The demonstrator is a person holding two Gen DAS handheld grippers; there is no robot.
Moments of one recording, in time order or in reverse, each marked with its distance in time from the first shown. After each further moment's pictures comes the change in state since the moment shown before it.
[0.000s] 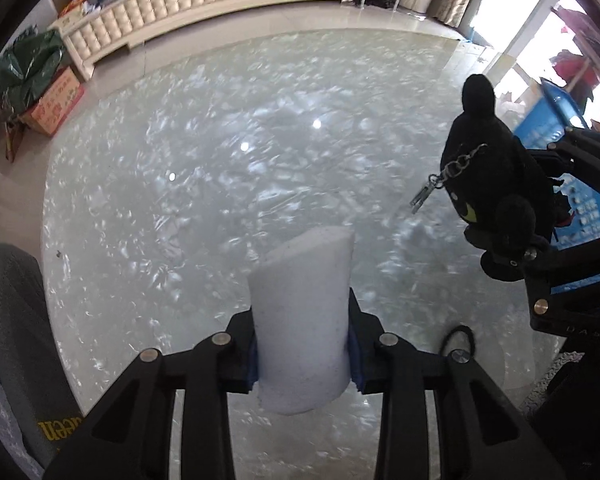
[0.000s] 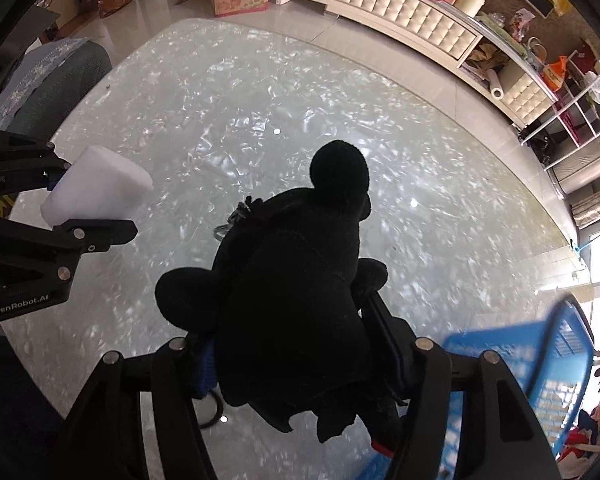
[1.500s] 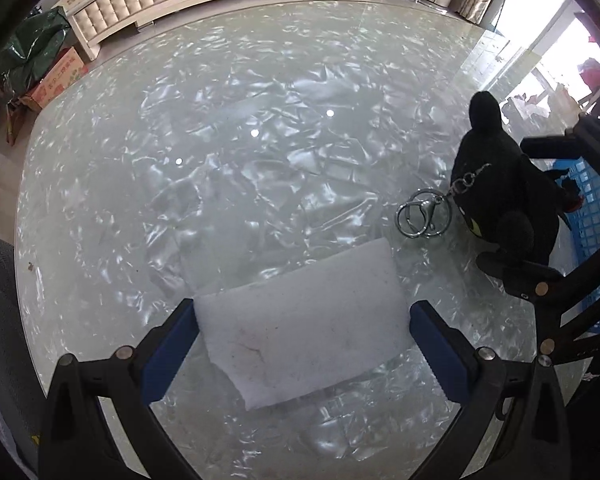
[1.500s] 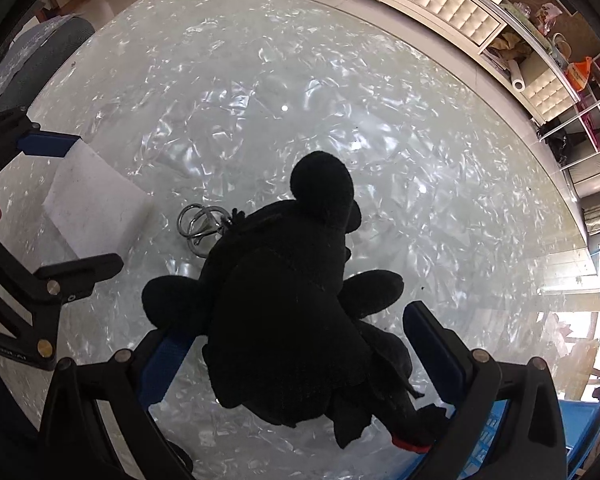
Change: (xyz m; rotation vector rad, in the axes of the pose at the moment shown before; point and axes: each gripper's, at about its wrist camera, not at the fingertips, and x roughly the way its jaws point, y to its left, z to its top) left arm 0.068 0.022 0.020 -0.037 0.040 0.027; right arm 0.089 -0.030 0.043 -0.048 0.106 0.030
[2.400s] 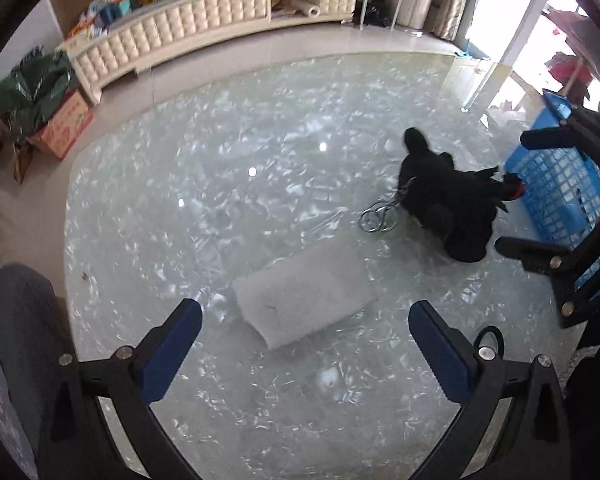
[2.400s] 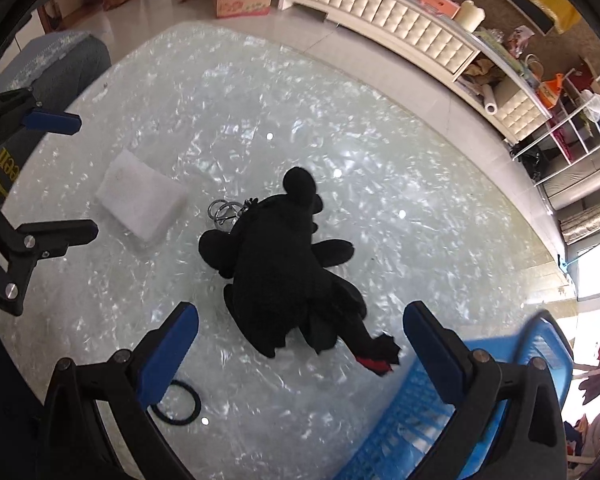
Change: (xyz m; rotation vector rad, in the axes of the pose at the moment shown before) left arm -0.079 -0.002 -0.033 0.088 -0.154 0.017; right arm -0.055 0.017 -0.036 -0.009 -0.100 -0.076
